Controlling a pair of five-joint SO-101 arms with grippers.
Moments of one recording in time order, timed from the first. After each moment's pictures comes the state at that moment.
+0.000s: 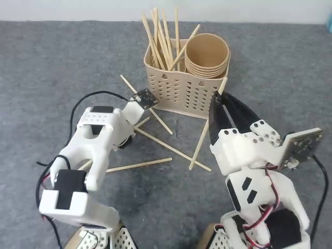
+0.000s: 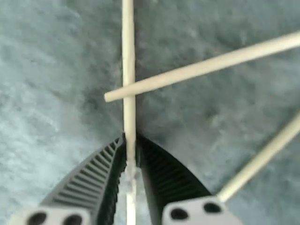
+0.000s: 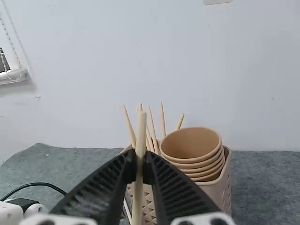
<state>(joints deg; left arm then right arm) -2.6 4.3 37.6 57.0 -39.0 -21.4 -83.7 47.6 45.5 -13.8</state>
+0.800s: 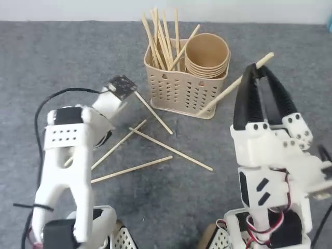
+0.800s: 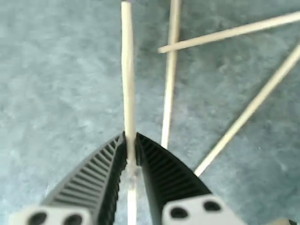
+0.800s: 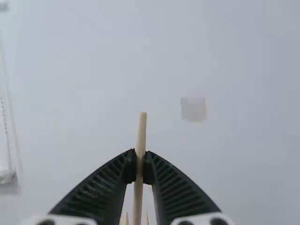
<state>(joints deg) -10.4 -23.5 35.3 76.6 -39.0 -12.9 -83.7 47.6 18.0 -13.8</state>
